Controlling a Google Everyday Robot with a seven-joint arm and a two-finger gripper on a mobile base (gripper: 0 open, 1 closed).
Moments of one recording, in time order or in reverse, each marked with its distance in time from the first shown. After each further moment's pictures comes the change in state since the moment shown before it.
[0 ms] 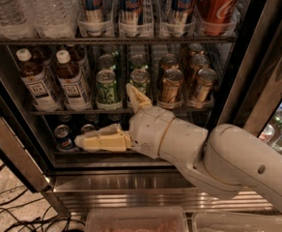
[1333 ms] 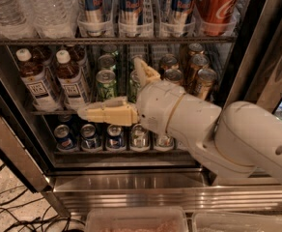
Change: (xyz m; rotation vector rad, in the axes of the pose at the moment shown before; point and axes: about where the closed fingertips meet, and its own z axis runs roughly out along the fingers) arm -0.055 -0.029 -0.004 0.066 -0.054 -0.030
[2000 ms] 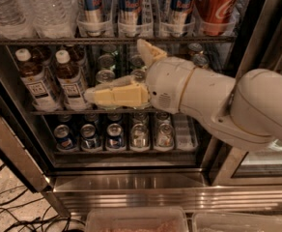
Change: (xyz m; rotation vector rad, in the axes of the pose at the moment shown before) arm -0.033 -0.018 -0.003 -0.072 0.013 -0.008
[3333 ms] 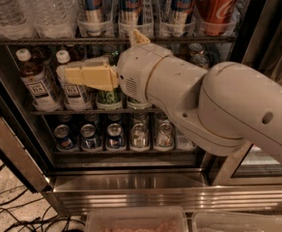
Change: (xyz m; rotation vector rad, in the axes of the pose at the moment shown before) arm -0.027 -0.002 0.035 0.195 0.017 0.013
